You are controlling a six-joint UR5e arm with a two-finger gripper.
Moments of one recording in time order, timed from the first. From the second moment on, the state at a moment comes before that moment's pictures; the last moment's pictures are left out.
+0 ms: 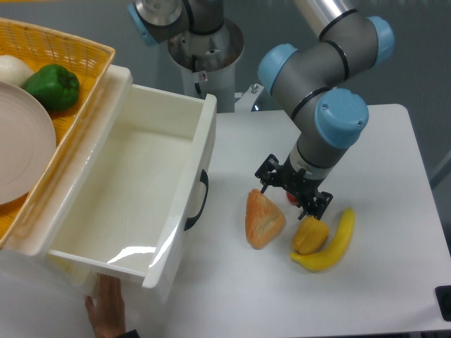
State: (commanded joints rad) arm 2.61 -1.99 -1.45 -1.34 1.39 1.20
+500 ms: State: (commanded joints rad) arm 2.60 -1.99 -1.50 -1.29 1.39 1.19
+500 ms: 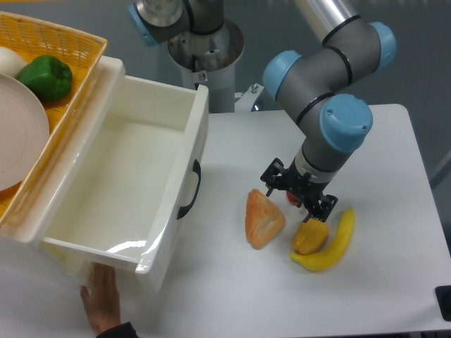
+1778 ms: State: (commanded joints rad) arm 2.53 -2.06 -1.62 -1.19 1.44 1.12
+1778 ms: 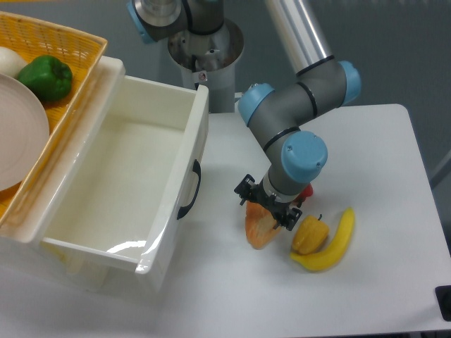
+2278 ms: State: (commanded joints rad) arm 2.52 -2.09 -1.64 -1.16 1.51 1.12
